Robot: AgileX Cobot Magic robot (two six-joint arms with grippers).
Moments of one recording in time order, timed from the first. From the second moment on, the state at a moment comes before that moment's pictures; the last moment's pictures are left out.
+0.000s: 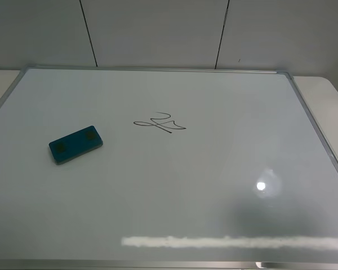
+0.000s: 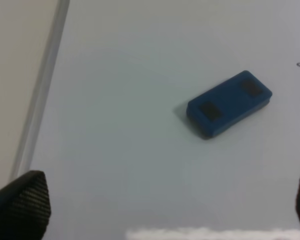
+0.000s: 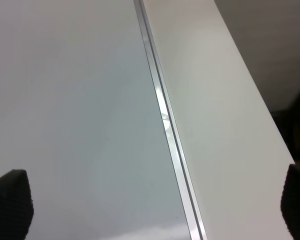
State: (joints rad) left arm 0.00 -0.01 -0.51 -0.03 1.06 -0.02; right arm 0.00 0.00 -0.49 -0.16 1.06 0.10
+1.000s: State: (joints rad) left arm 0.00 0.13 -0.51 -0.04 1.06 -0.03; right arm 0.00 0.00 -0.49 -0.16 1.06 0.10
